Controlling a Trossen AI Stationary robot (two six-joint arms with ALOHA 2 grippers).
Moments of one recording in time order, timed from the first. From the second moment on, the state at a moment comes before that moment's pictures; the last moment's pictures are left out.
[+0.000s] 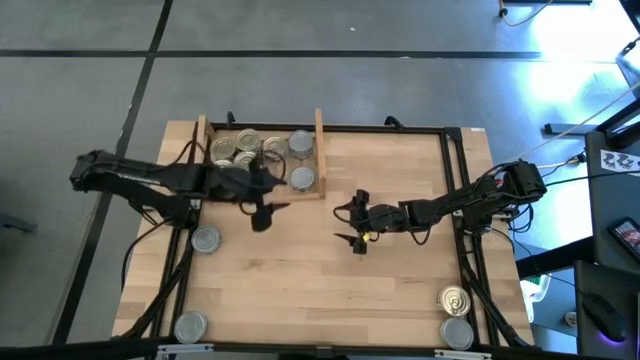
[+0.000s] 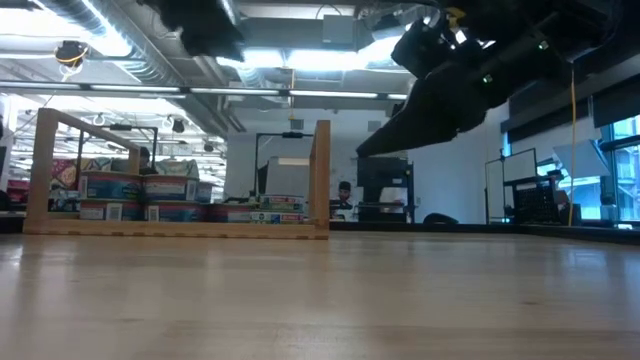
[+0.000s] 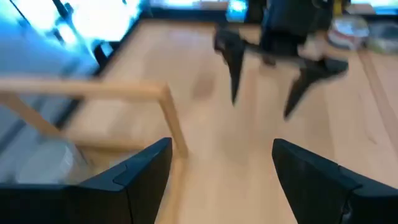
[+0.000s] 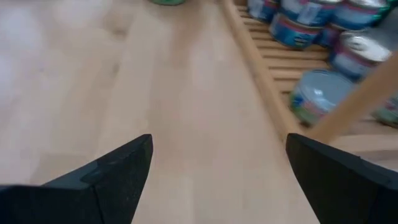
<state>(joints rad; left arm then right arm) -0.07 1.08 0.89 -0.39 -0.29 -0.12 0.17 1.57 0.68 0.40 0.26 -0.03</state>
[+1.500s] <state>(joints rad) -0.27 1.73 0.82 -1.30 0.16 -0.41 0.17 1.57 0.68 0.48 0.19 0.05</state>
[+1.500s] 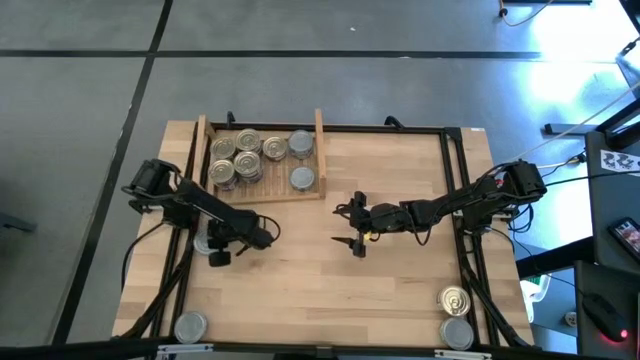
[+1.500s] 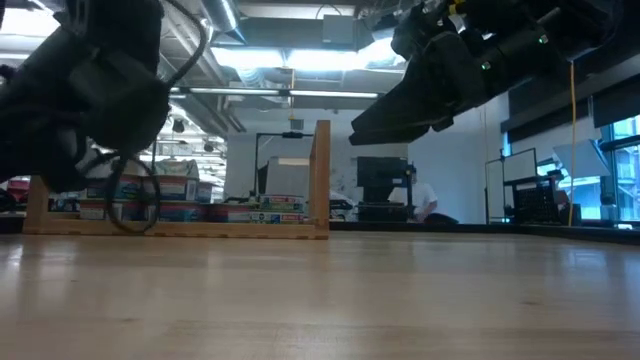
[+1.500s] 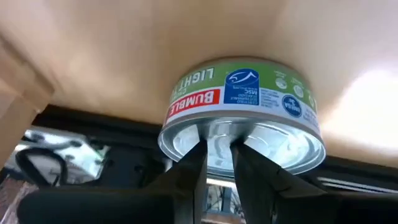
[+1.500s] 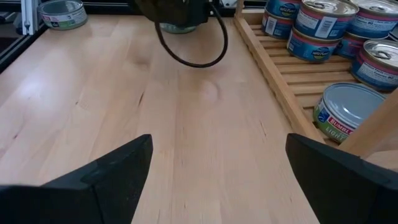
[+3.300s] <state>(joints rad) -0.28 1.71 0.78 0.21 -0.17 -0.10 0.19 1.68 0.68 0.62 -0.02 0.05</state>
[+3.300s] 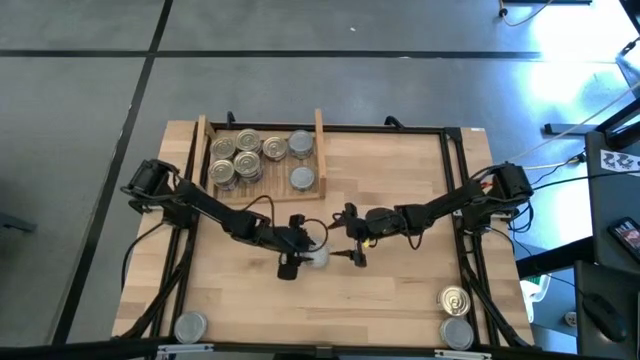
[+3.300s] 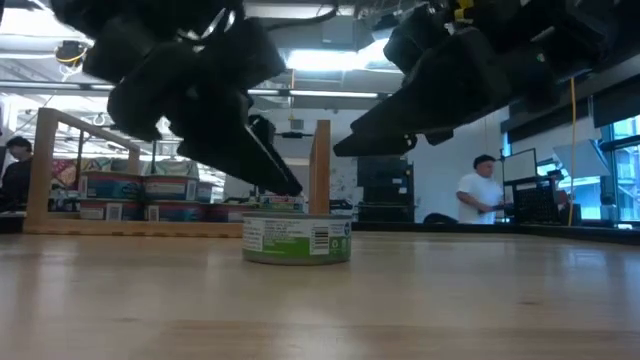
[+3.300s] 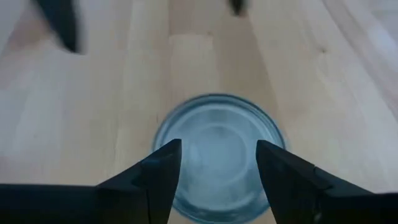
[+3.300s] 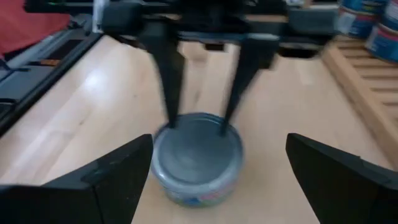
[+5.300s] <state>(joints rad) -0.22 1.52 0.36 0.51 -0.16 -0.45 0.41 1.87 1.12 -0.01 0.63 -0.50</state>
